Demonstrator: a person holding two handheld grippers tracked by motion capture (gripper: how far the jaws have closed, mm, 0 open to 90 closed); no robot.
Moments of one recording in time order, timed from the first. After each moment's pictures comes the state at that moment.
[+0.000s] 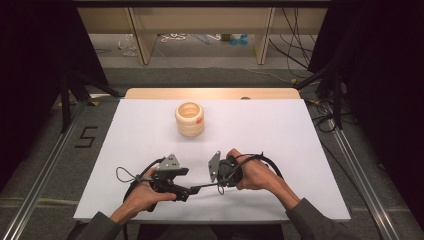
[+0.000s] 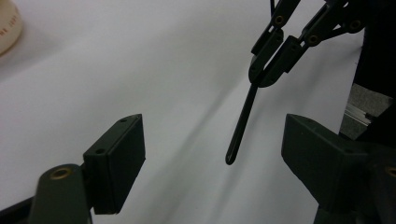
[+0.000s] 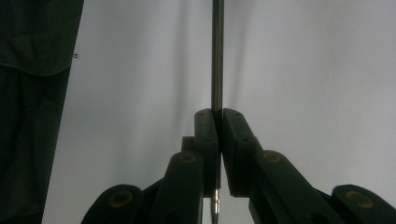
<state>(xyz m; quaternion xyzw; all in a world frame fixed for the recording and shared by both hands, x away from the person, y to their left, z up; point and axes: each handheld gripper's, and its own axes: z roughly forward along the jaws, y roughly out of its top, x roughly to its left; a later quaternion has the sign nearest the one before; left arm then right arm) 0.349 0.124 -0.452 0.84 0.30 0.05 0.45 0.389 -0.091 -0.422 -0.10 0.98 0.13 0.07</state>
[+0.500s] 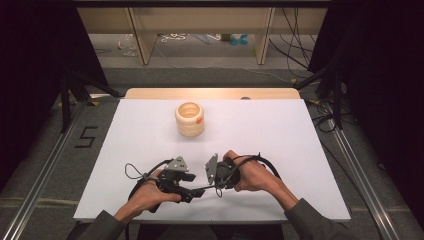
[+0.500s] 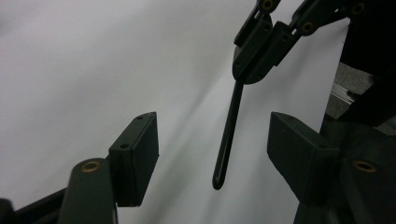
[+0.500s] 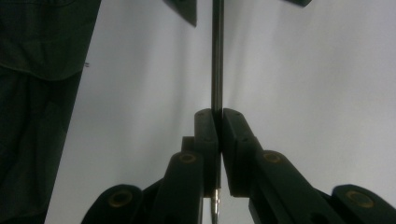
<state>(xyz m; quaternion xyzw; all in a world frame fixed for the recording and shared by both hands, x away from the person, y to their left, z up) 0.353 0.110 -0.456 0.87 0.28 0.01 0.41 0.384 -0.084 -0.422 -0.12 0.98 0.14 0.06</state>
